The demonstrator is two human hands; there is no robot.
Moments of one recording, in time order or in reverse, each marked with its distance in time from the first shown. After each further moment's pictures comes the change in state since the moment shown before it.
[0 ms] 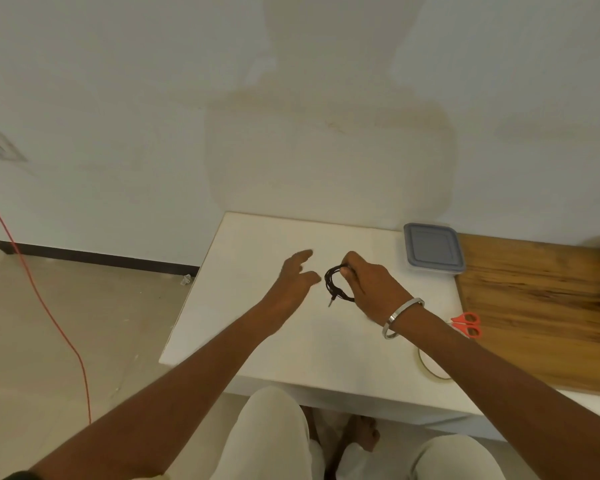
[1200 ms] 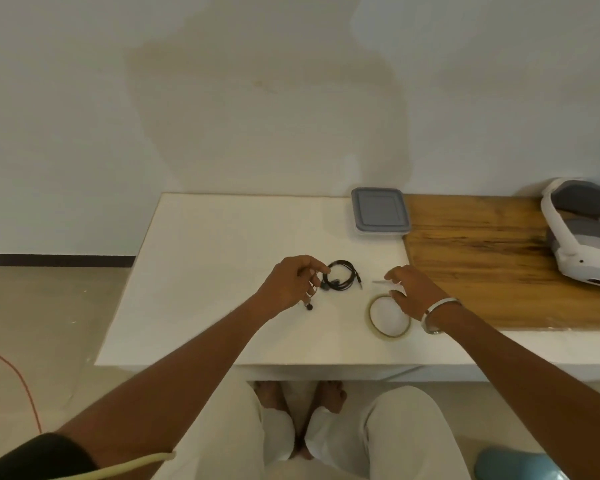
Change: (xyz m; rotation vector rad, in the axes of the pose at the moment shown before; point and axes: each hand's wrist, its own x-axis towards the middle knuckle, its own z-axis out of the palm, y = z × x) left_hand 0.030 -0.025 0.084 0.154 -0.224 0.054; right_hand -0.085 0.181 -0.010 -0.166 -0.120 0.418
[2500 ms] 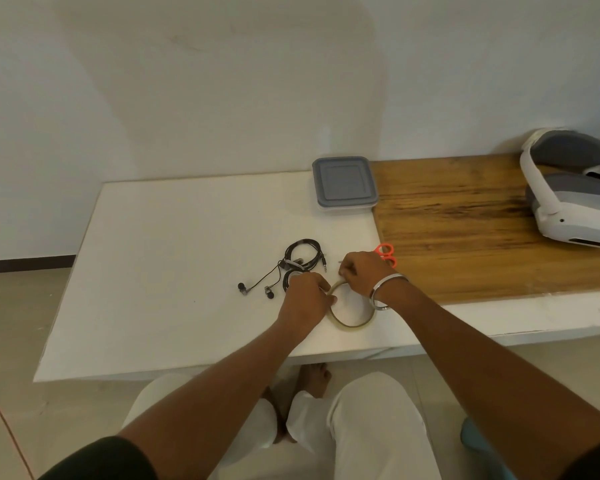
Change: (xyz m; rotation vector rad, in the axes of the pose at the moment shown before) left_hand 0.036 -0.031 0.123 0.333 0.077 -0.085; right_hand 0.031 0.001 0.023 0.037 -0.050 0.014
